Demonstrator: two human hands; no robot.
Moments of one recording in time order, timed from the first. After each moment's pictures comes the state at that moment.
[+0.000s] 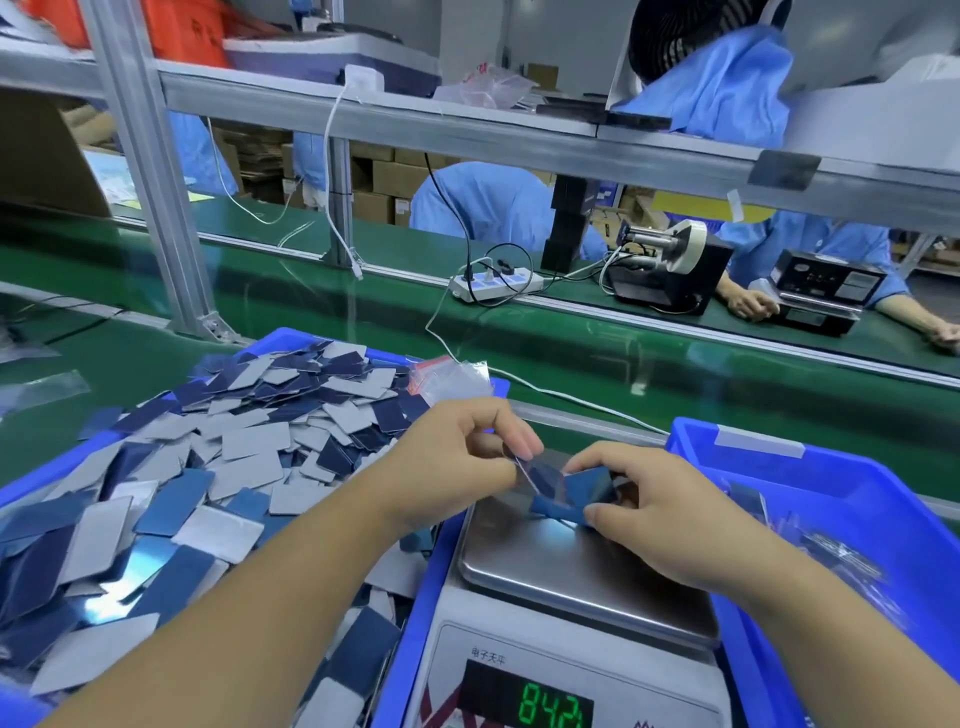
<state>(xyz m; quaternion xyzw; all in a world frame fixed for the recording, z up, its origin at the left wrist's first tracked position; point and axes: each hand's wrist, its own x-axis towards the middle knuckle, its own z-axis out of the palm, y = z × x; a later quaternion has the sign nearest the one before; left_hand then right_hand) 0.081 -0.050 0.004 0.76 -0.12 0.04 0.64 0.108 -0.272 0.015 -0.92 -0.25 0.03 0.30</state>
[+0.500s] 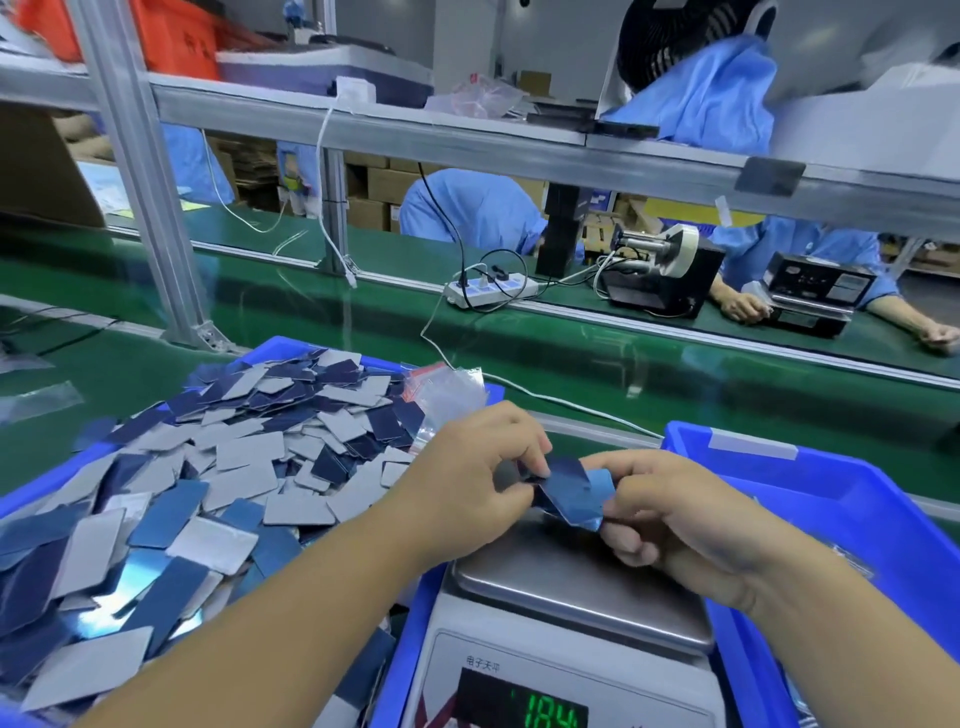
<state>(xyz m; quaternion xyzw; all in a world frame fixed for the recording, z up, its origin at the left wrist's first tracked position) 0.086 -0.064 -0.007 0.85 -0.26 0.24 0.41 0.104 -0.274 0.026 -0.70 -0.13 0.30 0.64</state>
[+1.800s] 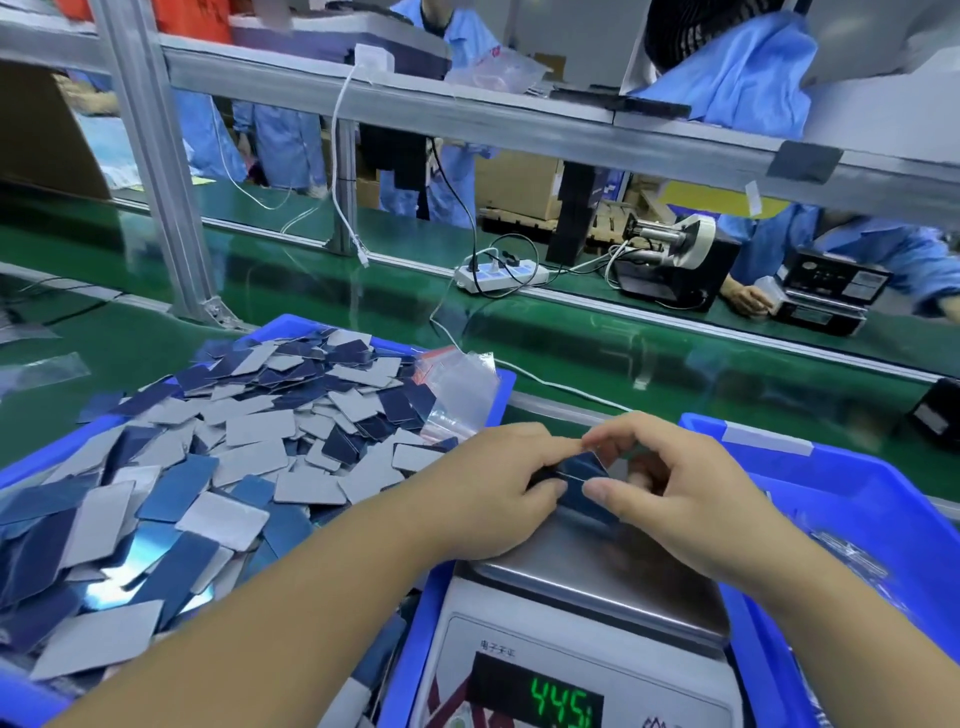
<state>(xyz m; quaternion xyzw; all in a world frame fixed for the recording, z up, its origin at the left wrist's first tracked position) 0.087 -0.066 -0.006 0.92 -0.23 0.05 0.31 0.108 -0.275 0.017 -0.88 -0.33 -0.06 0.35</state>
